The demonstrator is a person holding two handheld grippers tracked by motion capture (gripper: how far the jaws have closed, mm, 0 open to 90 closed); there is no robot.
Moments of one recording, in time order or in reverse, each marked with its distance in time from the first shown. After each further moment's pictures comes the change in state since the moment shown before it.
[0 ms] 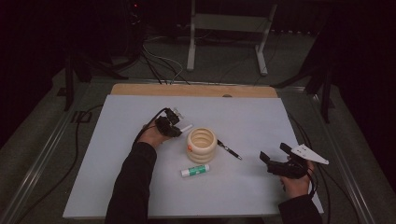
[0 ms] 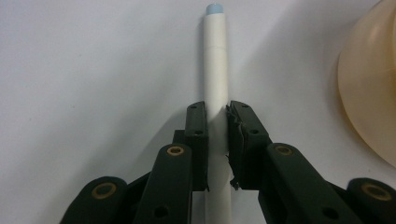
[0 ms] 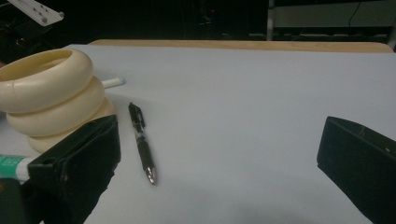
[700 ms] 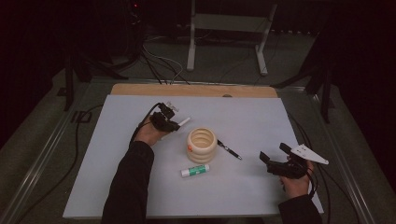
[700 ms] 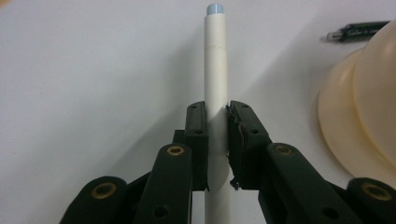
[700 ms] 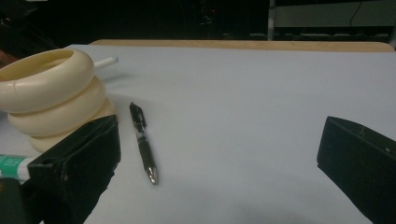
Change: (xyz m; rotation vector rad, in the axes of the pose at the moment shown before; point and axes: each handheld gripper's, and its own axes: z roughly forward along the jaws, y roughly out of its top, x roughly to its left) left arm 0.009 0.000 -0.029 -0.110 -0.009 -0.099; right arm 0.001 0.000 0.000 0.003 0.003 0.003
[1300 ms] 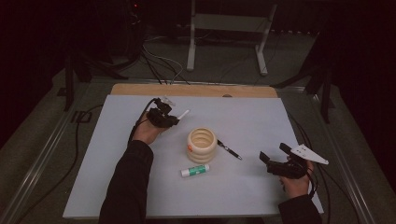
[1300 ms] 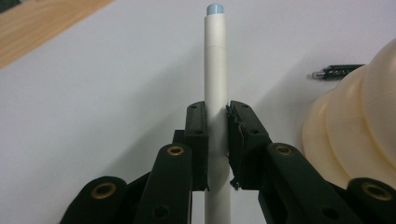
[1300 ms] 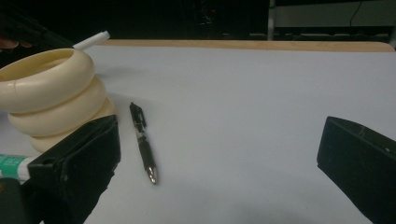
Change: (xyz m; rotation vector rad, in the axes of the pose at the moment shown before) left arm -0.002 0.007 -0.025 -0.088 0.036 -0.038; right arm 0.000 0.000 0.000 -0.002 -0.001 -0.003
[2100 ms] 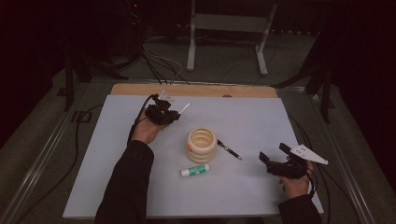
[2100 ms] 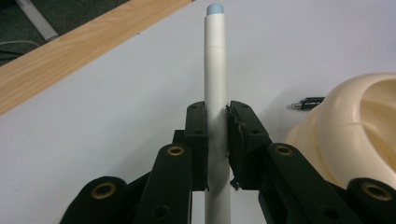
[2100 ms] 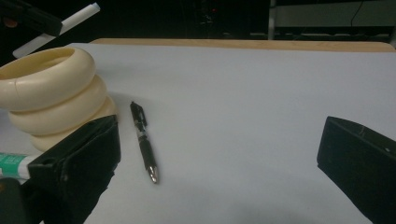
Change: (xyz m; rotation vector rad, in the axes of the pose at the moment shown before) left arm -0.011 0.011 -0.023 -0.098 0.018 -0.009; right arm 0.001 0.000 0.000 0.003 0.001 -0.005
